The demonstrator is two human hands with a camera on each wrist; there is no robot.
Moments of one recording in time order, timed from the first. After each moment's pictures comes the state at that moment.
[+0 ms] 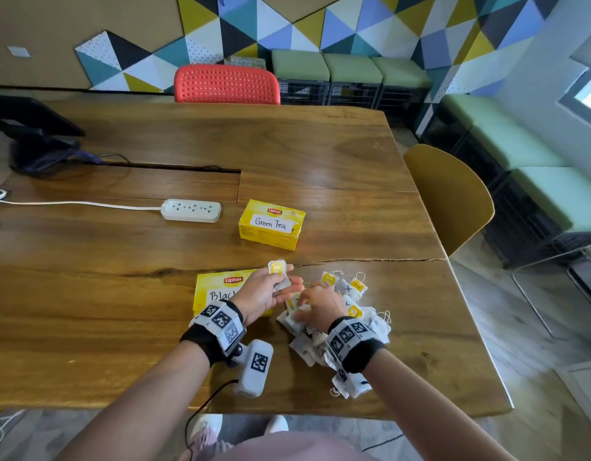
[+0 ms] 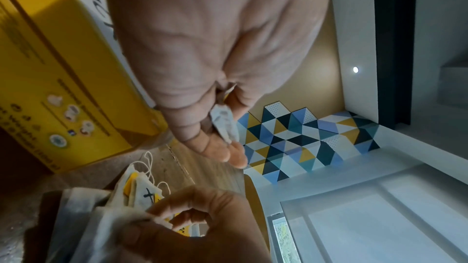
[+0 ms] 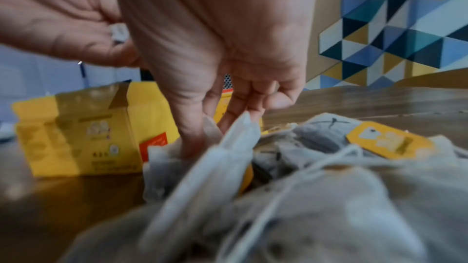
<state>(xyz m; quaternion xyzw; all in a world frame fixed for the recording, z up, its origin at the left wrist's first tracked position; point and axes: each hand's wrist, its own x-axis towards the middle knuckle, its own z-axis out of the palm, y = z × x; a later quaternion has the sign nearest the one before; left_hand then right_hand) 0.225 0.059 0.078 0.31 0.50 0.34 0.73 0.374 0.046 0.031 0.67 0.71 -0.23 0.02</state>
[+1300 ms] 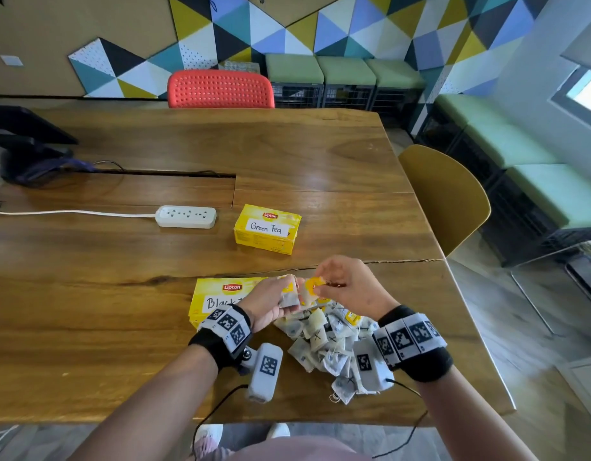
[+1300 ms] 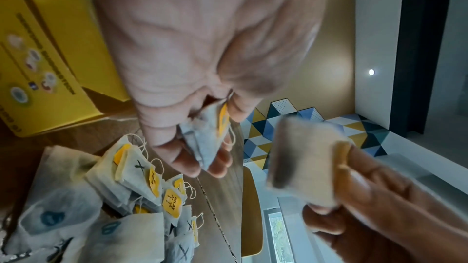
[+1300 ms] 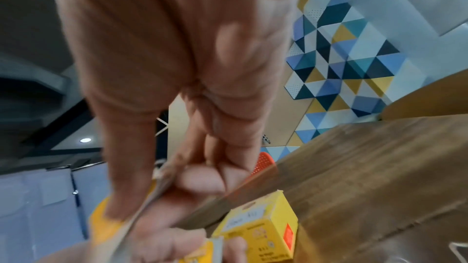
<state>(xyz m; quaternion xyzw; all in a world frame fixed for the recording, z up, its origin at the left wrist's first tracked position) 0.240 0.060 0.079 0.30 0.52 0.27 0.76 0.418 0.037 0.125 0.60 0.64 -0.42 -0.24</state>
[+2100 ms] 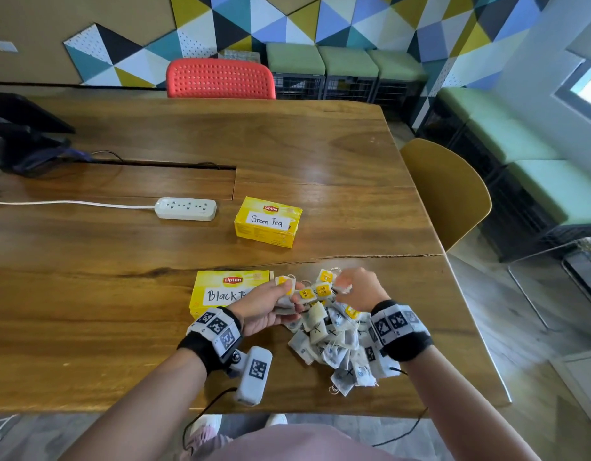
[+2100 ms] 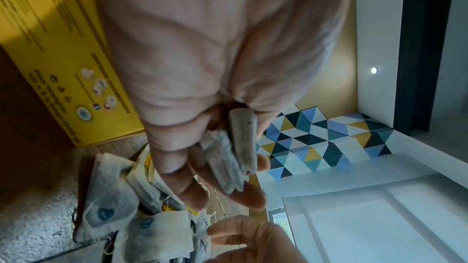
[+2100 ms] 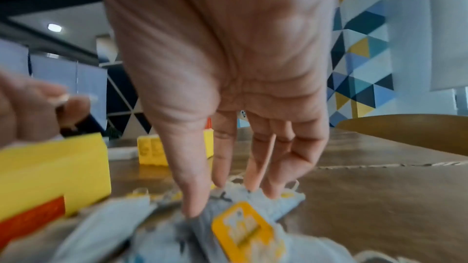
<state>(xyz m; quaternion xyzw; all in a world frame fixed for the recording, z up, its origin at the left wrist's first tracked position) 0.225 0.045 0.071 0.29 0.46 0.25 0.80 0.441 0.052 0.078 0.71 0.65 -0.28 -0.01</state>
